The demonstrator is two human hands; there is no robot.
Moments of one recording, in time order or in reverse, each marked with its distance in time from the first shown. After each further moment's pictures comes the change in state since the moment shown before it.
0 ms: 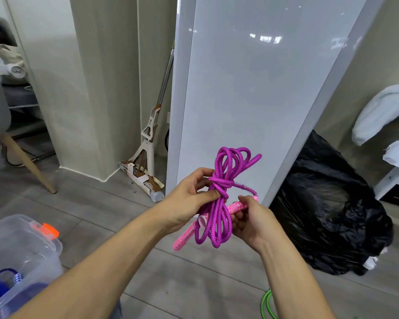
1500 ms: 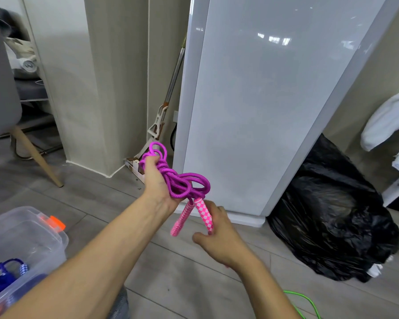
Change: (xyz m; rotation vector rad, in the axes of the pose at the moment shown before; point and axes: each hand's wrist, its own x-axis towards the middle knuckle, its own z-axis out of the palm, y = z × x) left_hand 0.013 0.015 -0.041 -0.761 0.760 -0.206; right_hand -0.016 0.052 0.026 -1.054 -0.412 -0.597
